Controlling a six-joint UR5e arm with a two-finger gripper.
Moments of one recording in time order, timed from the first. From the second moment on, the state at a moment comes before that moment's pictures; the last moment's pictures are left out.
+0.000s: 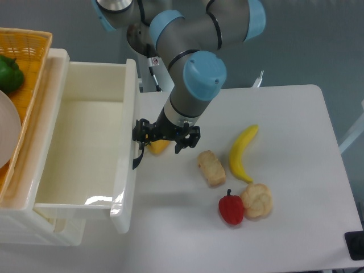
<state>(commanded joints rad) 2.47 -1.81 -1.59 -1.44 1.22 0.40</state>
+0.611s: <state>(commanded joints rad) 2.47 -1.82 -1.60 -1.45 1.15 0.40</state>
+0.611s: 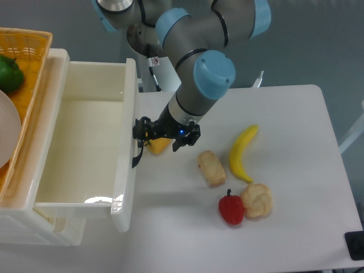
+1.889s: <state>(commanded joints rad) 2.55 -1.81 -1.55 -1.31 1.43 0.86</state>
